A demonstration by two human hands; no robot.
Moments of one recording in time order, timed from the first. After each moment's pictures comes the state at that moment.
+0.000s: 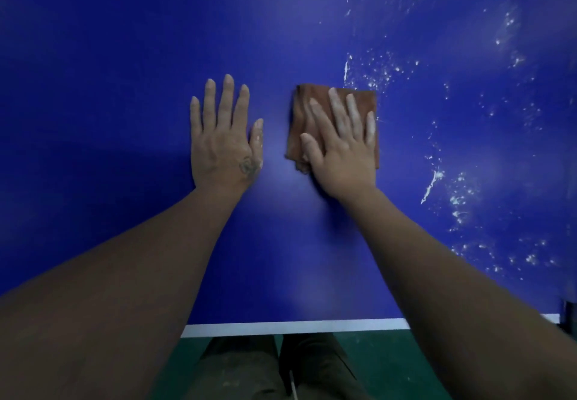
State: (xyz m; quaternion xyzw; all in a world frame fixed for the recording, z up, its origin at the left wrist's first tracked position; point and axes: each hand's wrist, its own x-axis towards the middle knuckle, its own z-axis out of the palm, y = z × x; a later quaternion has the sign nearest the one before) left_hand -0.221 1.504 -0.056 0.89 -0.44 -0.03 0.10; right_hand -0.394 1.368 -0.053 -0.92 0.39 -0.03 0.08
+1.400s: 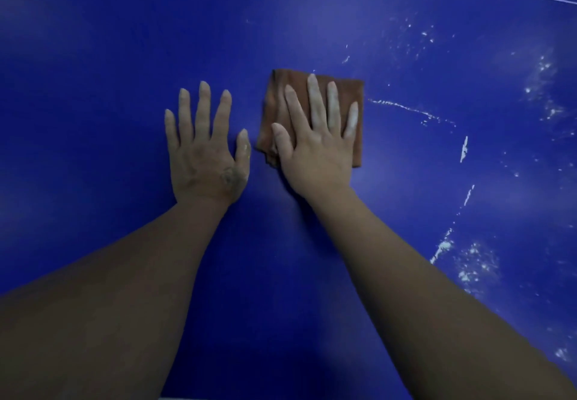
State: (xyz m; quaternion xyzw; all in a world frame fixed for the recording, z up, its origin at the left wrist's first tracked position) left_hand -0.188 1.435 -0.058 0.93 -0.37 -0.03 0.05; right_hand -0.308 1.301 -0.063 -0.92 0.38 -0.09 0.05
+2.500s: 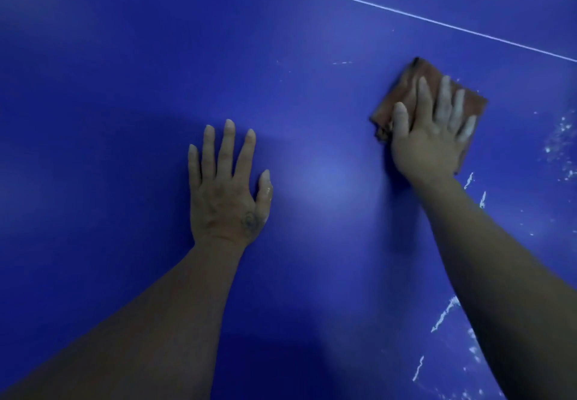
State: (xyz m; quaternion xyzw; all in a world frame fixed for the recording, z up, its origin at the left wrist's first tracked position) left_hand -0.186 1.432 -0.063 0.93 -0.36 -0.01 0.09; right_hand -0.324 1.144 -0.052 -0.84 0.53 -0.02 0.09
